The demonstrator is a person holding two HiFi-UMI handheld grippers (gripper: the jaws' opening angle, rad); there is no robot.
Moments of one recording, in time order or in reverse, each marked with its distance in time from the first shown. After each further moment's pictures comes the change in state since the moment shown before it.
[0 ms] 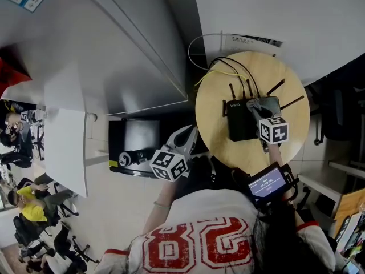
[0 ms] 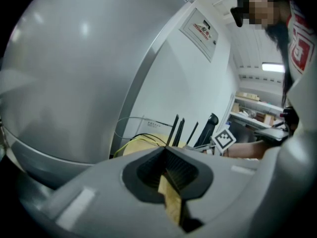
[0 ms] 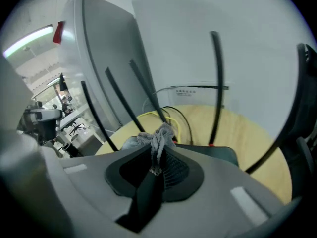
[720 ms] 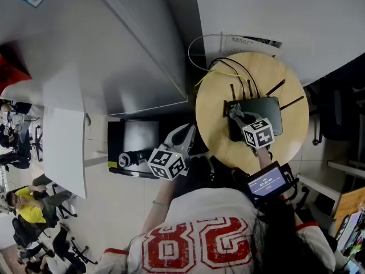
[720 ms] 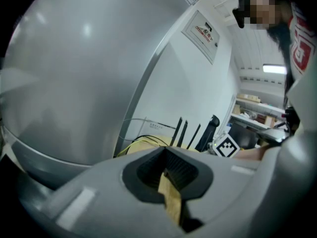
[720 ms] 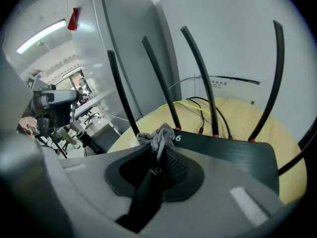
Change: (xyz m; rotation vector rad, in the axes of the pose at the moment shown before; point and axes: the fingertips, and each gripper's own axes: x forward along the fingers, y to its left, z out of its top) left arm -0.001 0.012 0.006 -0.010 -0.015 0.007; right arm 0.030 0.071 -0.024 -0.109 0.101 0.145
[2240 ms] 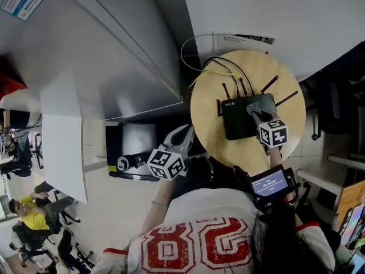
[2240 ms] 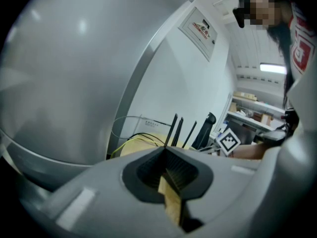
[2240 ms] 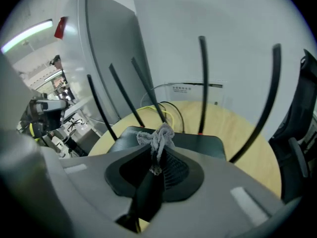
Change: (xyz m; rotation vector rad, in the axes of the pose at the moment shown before) left arm 0.009 -0.011 -0.005 0.014 0.032 -0.040; right arm -0.061 -0.071 -0.013 0.091 -0.054 -0.181
